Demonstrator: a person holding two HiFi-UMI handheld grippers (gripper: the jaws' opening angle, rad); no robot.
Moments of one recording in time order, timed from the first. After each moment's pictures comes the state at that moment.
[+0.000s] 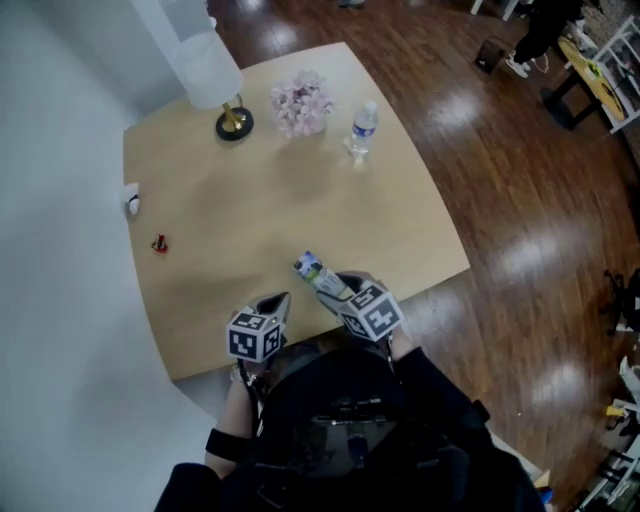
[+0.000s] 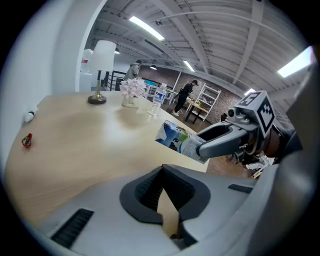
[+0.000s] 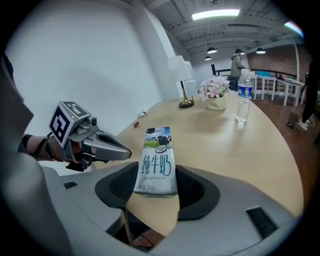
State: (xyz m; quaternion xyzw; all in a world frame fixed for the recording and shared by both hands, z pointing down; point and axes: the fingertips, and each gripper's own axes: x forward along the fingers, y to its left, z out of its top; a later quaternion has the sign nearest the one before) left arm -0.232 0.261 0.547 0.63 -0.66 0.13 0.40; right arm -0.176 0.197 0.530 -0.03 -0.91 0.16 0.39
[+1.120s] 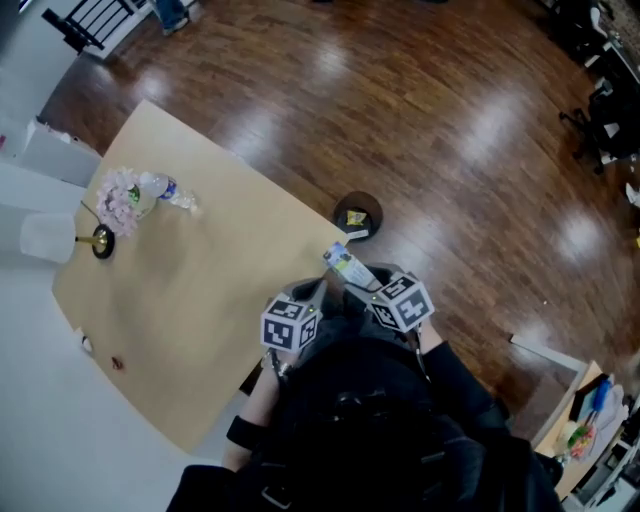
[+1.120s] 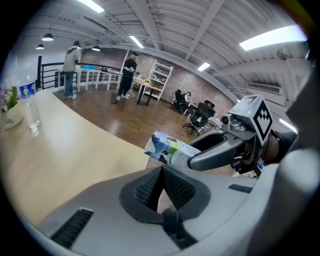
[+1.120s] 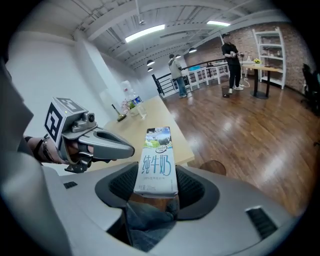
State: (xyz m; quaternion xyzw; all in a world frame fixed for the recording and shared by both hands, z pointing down) left arm 0.090 0.007 0.551 0.80 -0.42 0.24 0.36; right arm 0.154 -0.001 0.553 0.23 -0.85 0.32 0.34
